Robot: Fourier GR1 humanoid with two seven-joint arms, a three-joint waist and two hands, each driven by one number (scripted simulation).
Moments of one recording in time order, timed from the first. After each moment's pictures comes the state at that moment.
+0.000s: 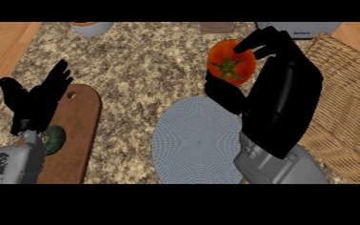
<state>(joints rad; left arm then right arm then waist) -0.21 0.28 0.17 -1.39 0.08 -0.06 0.24 -0.64 -0.02 0.39 -1.87 1.38 -0.17 1.18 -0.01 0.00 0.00</state>
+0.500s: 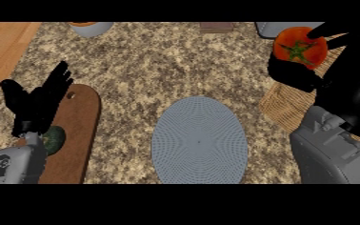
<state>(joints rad) -0.20 0.27 0.17 -1.40 0.07 -0.06 0.23 -0.60 -0.11 0.11 -1.93 1.36 -0.02 1.09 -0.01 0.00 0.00</state>
